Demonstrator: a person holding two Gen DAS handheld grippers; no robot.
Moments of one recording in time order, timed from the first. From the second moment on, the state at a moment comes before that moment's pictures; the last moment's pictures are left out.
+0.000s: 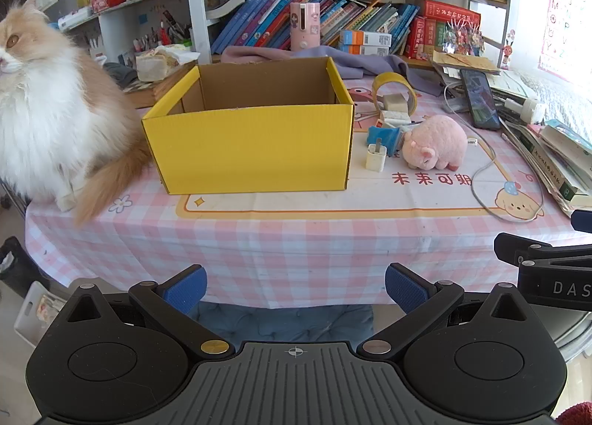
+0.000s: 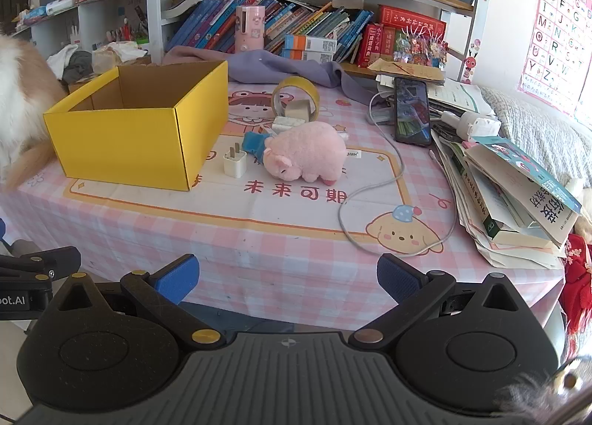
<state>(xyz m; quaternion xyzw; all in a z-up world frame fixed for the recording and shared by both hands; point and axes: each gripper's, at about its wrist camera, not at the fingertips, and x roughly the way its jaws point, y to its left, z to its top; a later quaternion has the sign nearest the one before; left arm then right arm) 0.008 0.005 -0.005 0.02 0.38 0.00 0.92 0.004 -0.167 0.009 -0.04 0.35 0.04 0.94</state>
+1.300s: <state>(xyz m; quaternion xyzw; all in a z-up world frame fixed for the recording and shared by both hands) 0.024 0.003 -0.014 0.02 0.39 -0.03 0.92 0.011 -0.166 0.006 -0.04 0.36 0.03 0.93</state>
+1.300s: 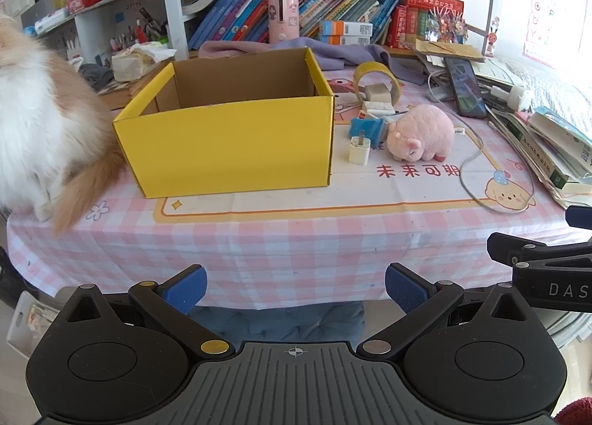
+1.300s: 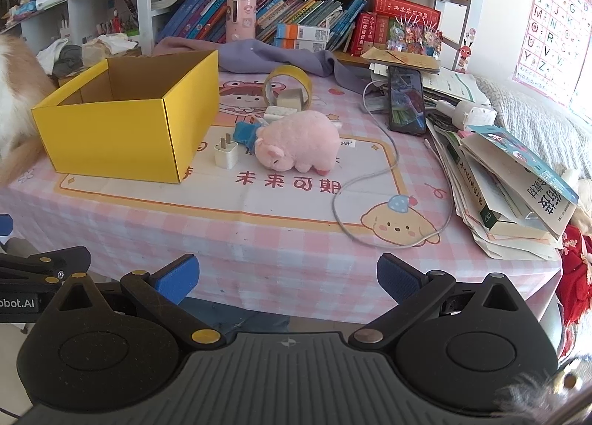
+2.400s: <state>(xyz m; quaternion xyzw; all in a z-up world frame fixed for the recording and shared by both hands) 0.071 -0.024 -0.013 0.03 0.38 -0.05 0.93 0.069 -0.195 0.000 -0.02 0.36 0.05 0.93</state>
